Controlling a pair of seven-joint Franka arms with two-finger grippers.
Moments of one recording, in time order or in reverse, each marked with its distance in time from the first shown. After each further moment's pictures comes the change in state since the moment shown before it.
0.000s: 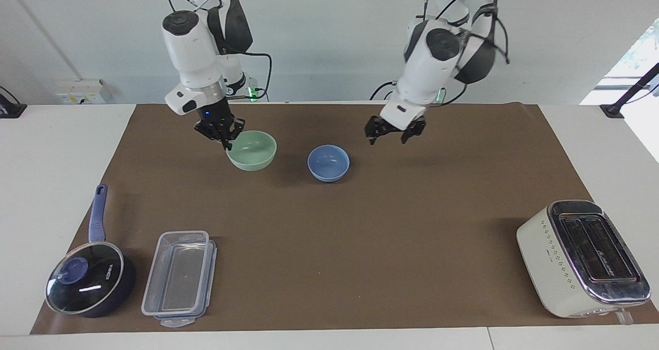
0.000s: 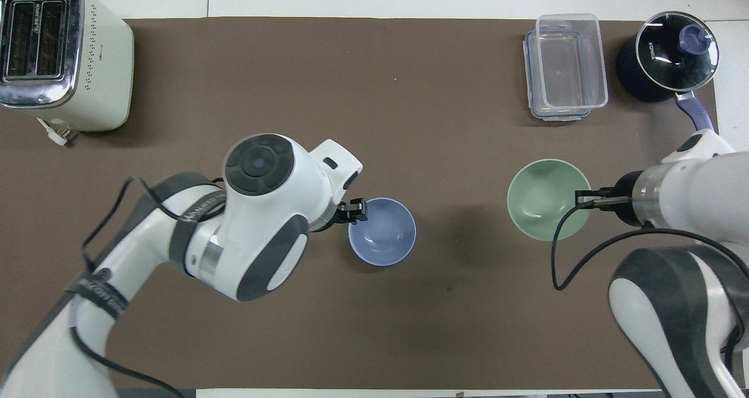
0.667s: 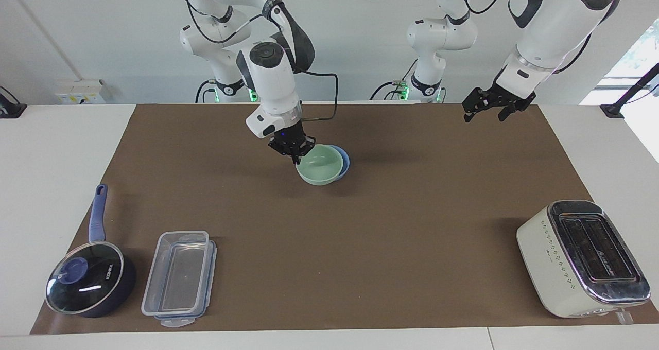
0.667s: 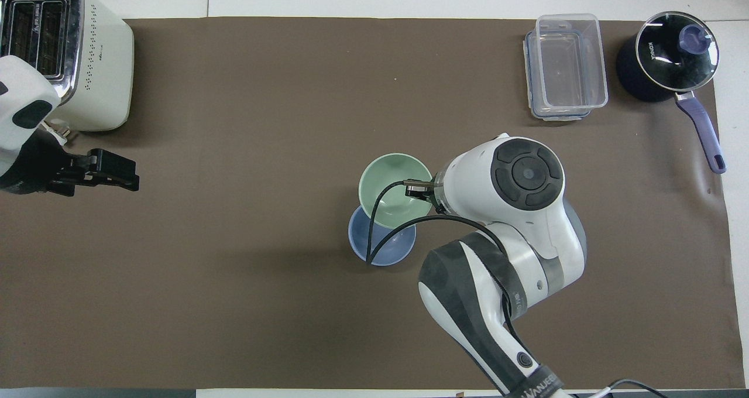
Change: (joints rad) left arm 0.267 -0.057 -0.005 0.154 0.109 -0.264 0.271; right arm 0.221 0.278 0.001 0.208 0.109 0.025 0.261
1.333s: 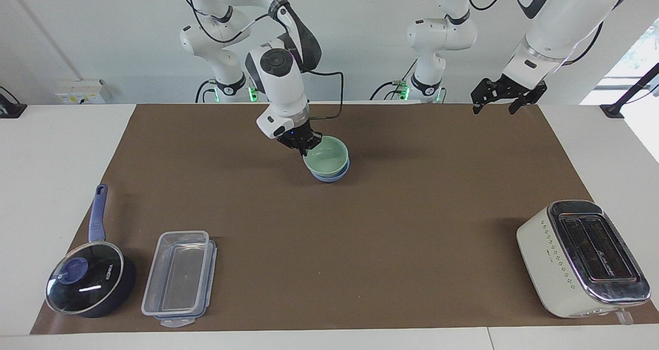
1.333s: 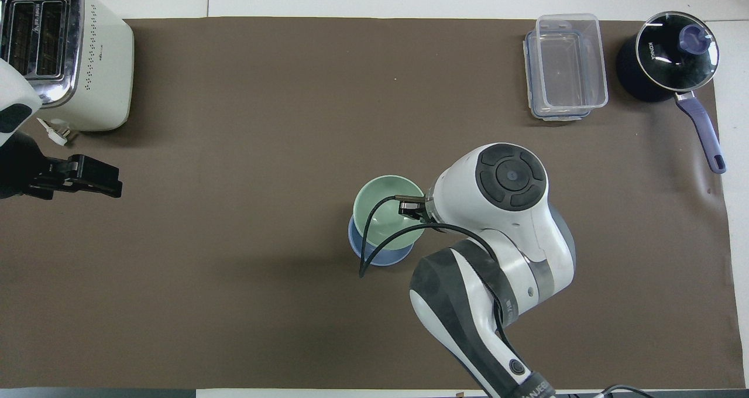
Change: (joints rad) left arm 0.001 -0.007 0.033 -0.001 0.036 -0.005 0.084; right arm 0.048 -0.006 -0.001 -0.038 0.035 -0.042 0.000
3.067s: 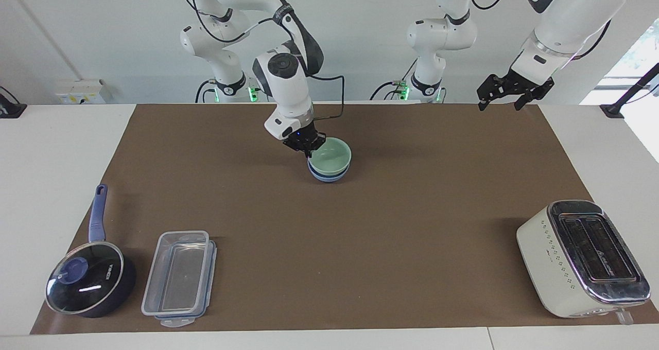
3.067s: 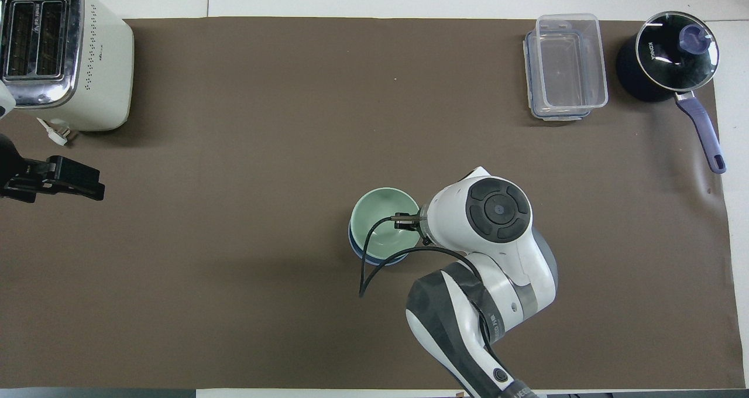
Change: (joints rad) left arm 0.028 0.009 -0.020 0.055 -0.003 -0.064 -0.002; right arm 0.036 -0.015 -0.001 -0.110 0.000 0.137 -0.062
